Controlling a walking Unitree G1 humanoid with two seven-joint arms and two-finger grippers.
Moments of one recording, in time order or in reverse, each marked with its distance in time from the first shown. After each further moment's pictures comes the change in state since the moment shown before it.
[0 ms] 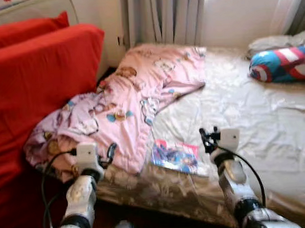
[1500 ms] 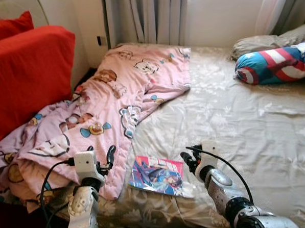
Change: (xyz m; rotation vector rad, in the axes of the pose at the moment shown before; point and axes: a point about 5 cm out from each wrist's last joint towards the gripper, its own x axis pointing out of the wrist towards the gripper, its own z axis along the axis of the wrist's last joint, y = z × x) left arm -0.030 -0.014 -0.001 -0.026 -0.122 0.012; right arm -0.014 0.025 -0.054 0.175 0.446 0.083
